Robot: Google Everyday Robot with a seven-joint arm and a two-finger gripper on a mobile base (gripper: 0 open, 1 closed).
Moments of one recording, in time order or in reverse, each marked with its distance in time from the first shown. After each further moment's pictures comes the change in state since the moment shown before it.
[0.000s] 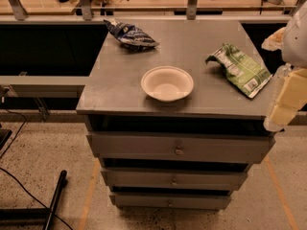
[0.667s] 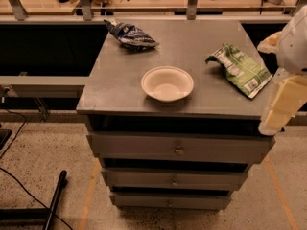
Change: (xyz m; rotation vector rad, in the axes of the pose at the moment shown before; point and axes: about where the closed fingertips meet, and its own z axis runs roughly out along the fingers) arm -0.004 0.001 0.009 0.021 -0.017 -0.028
